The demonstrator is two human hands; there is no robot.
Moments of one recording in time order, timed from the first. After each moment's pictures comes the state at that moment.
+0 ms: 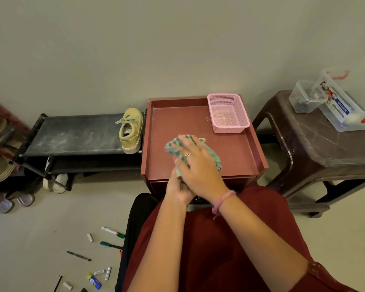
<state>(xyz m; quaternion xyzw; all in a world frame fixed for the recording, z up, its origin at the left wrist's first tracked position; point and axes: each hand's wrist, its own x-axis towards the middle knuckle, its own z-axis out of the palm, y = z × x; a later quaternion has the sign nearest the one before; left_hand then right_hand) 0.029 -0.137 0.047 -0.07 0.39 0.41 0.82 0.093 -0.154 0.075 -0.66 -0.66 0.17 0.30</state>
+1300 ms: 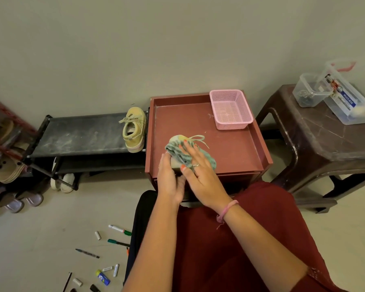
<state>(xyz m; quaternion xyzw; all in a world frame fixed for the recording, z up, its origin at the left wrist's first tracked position) -0.002 -0.131 0.044 0.20 0.44 0.47 0.74 0.090 -0.172 0.047 -0.57 -0.65 0.28 0.42</state>
